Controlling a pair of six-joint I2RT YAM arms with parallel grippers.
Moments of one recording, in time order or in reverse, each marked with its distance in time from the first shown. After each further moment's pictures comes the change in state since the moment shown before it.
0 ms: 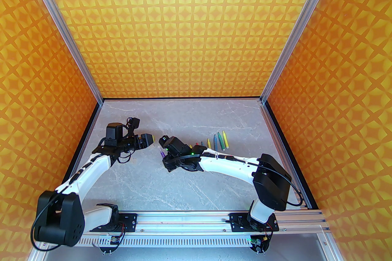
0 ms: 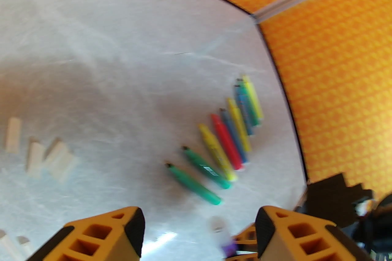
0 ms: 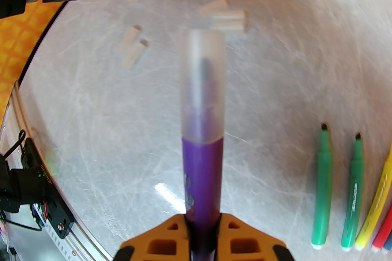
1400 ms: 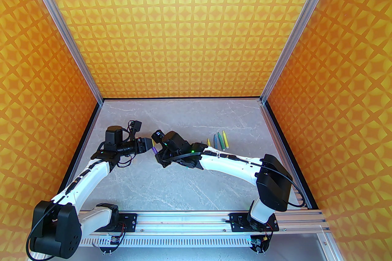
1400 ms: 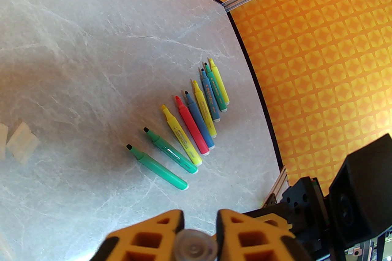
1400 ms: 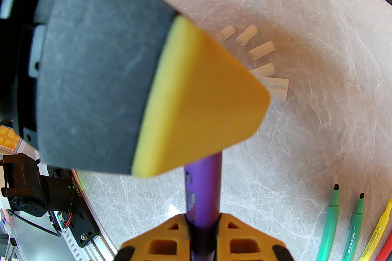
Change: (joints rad) left arm -0.023 -0.048 -0.043 0.000 0.069 -0.069; right arm 0.000 -0.003 0.063 0.084 -0.055 -0.066
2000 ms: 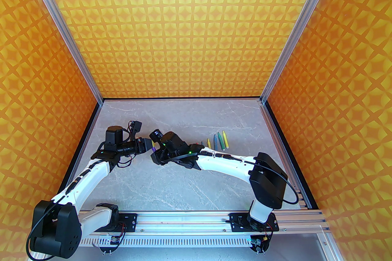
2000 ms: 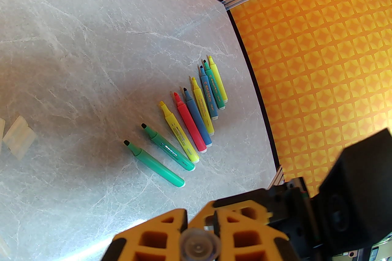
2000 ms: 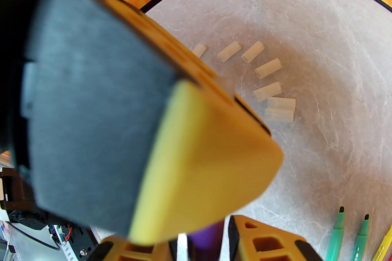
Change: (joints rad) left arm -0.001 0.002 0.000 -0.009 0.003 -0.011; right arm 0.000 0.054 -0.014 0.128 0.000 0.000
